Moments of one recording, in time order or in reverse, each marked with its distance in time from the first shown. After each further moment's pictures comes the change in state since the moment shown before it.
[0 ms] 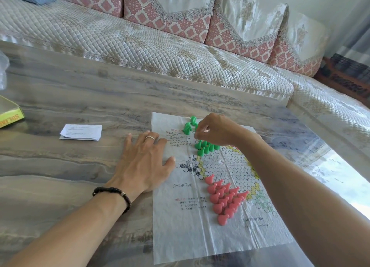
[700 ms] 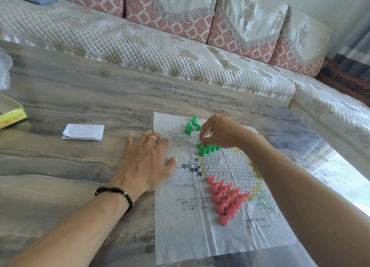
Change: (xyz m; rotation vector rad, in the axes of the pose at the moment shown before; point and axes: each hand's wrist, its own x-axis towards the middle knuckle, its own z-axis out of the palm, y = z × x) left_hand 0.001 -0.001 0.002 0.005 0.010 0.008; right_hand -0.005 0.000 -0.002 -0.028 -0.046 -0.001
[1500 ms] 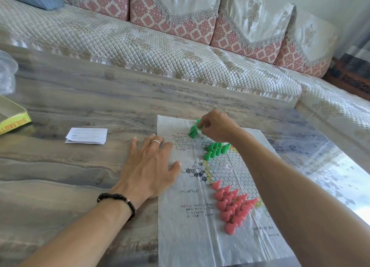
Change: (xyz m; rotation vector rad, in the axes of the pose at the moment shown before) left_hand 0.001 -0.002 0.004 0.013 0.018 0.002; right_hand 0.036 0.000 0.008 0.013 0.138 0.108
